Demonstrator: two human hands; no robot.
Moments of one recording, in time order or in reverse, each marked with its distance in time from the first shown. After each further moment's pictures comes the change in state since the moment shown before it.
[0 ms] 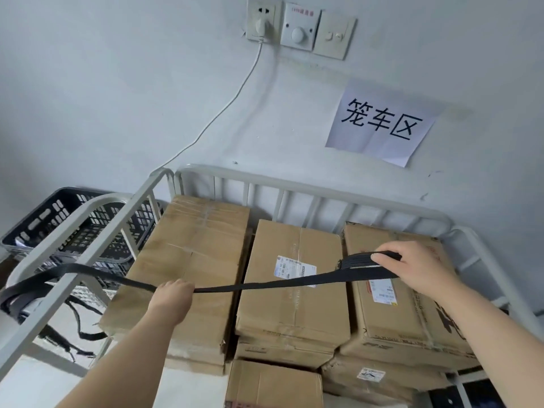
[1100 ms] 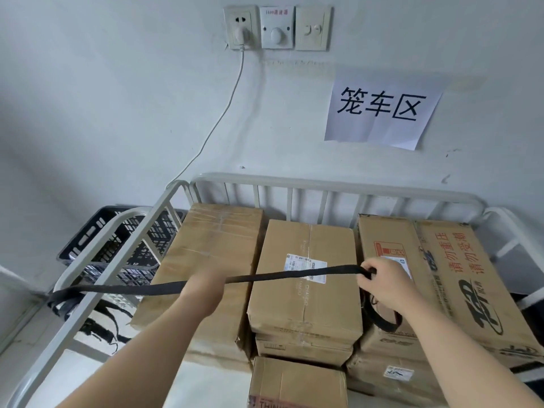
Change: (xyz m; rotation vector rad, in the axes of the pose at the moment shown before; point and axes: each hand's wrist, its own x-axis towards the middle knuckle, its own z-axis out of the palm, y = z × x) left_hand -0.034 0.068 -0.065 0.018 0.084 0.044; right_hand 0.008 0.055 0.077 0.169 -0.009 0.112
